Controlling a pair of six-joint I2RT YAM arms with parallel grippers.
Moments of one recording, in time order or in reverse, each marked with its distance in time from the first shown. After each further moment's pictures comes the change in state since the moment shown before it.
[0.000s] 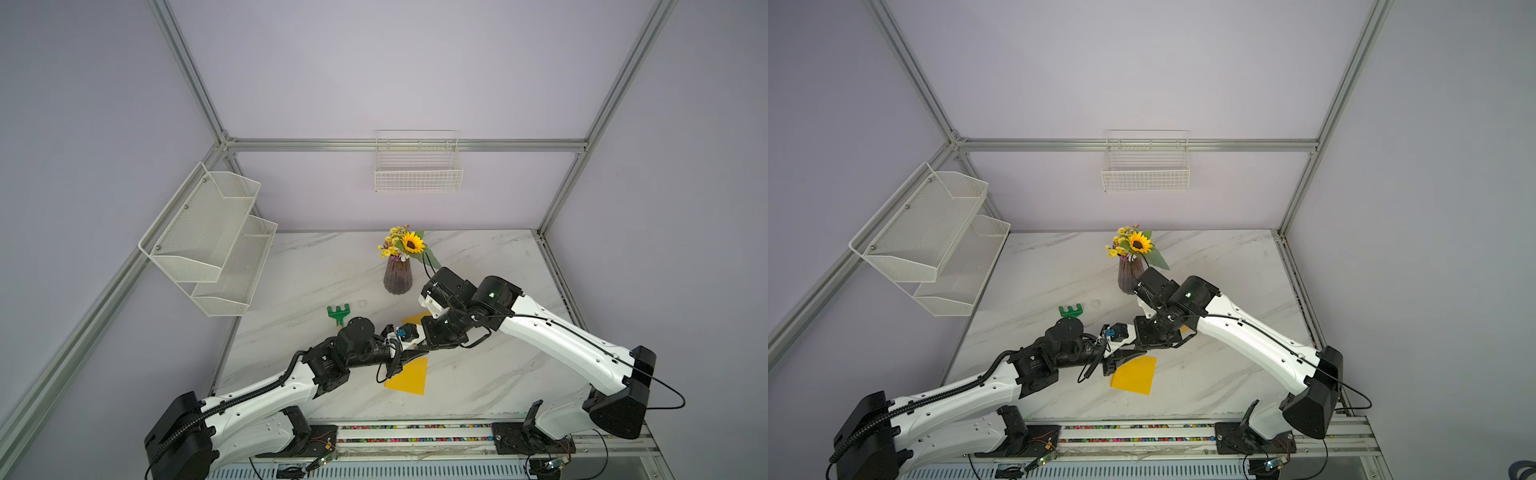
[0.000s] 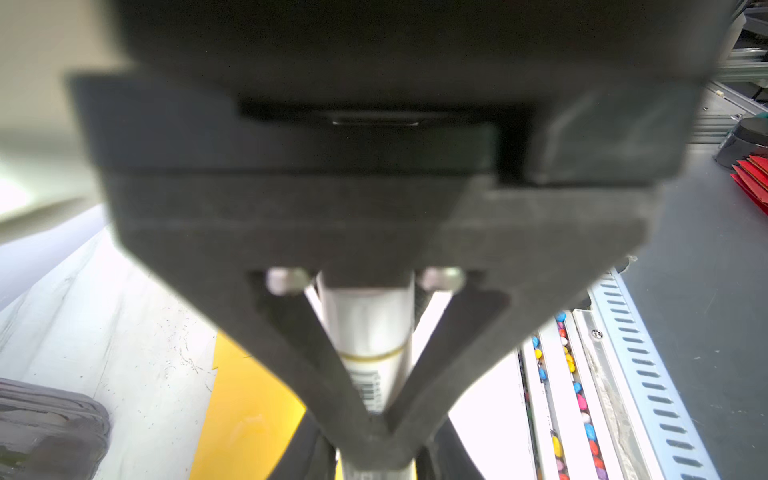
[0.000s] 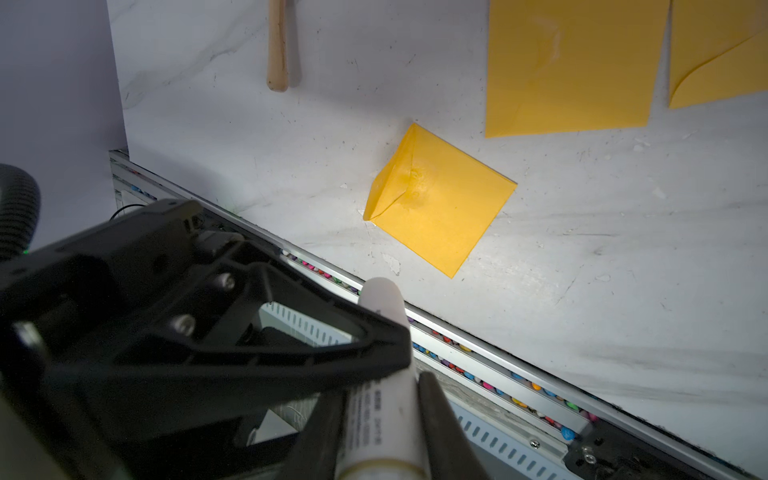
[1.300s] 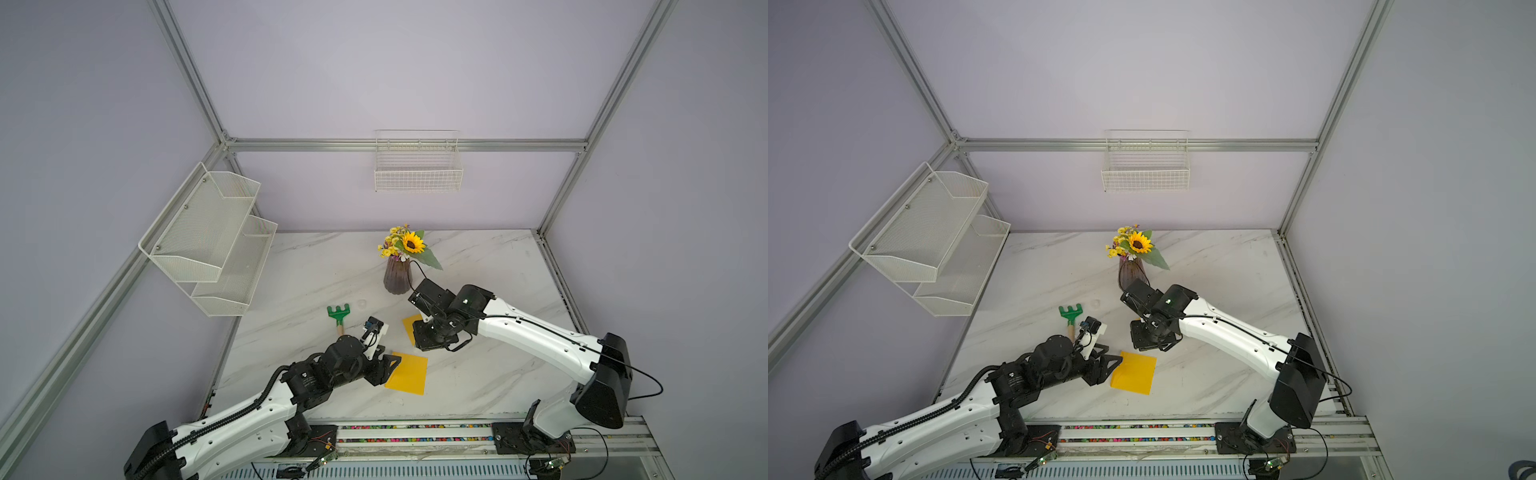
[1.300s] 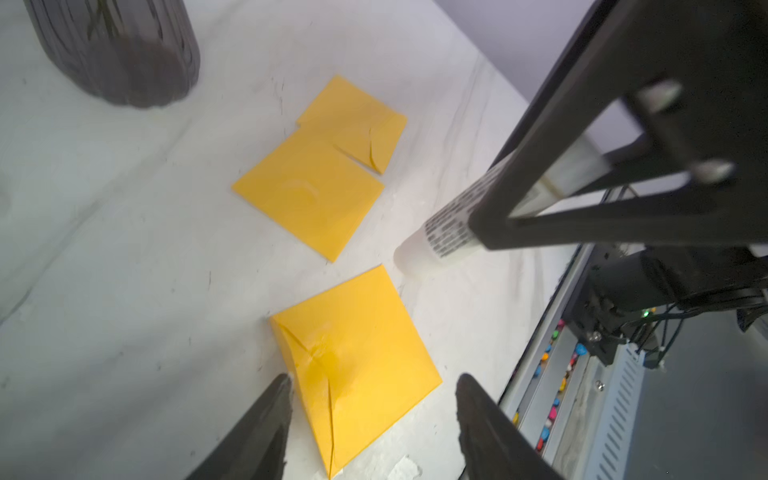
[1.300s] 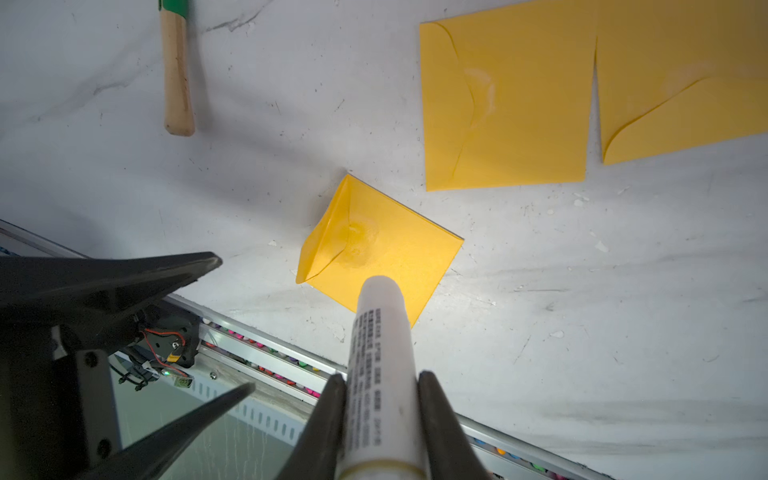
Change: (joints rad) left arm -0.003 -0.204 -0.161 -0.362 -0.340 -0.673; right arm 0.027 0.103 -0.113 0.138 0.172 -0.006
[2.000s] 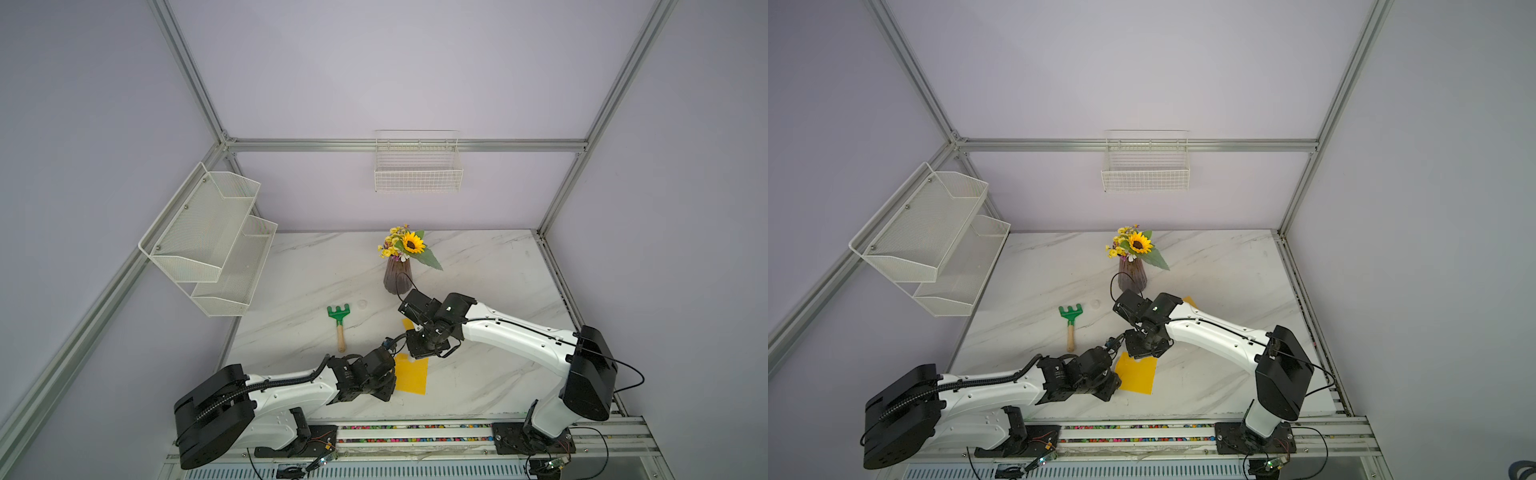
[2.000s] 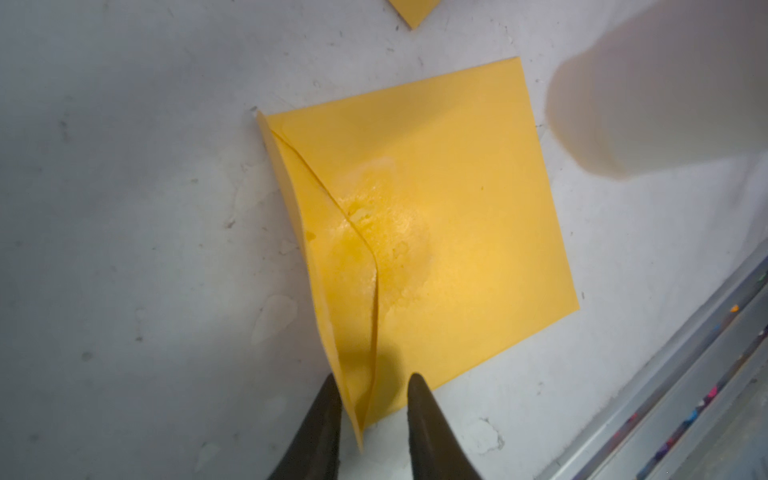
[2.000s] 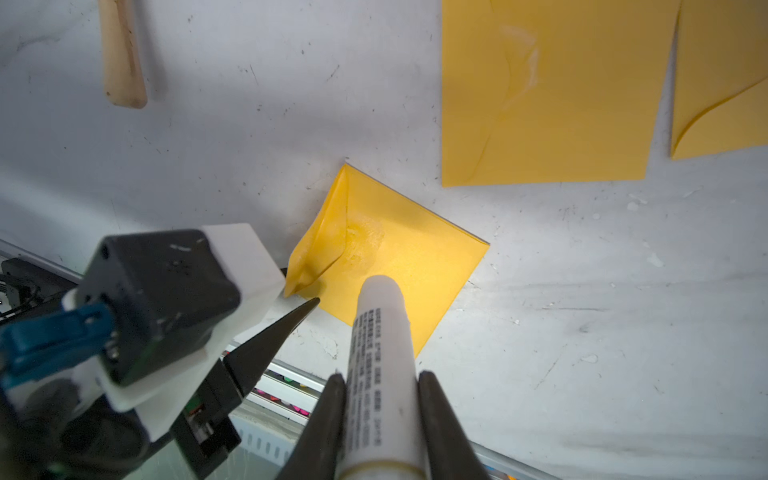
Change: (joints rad) left arm -0.132 0.407 0.067 -0.074 -0.086 -0.140; right arm 0.029 0.067 -0.047 0.067 -0.010 0.001
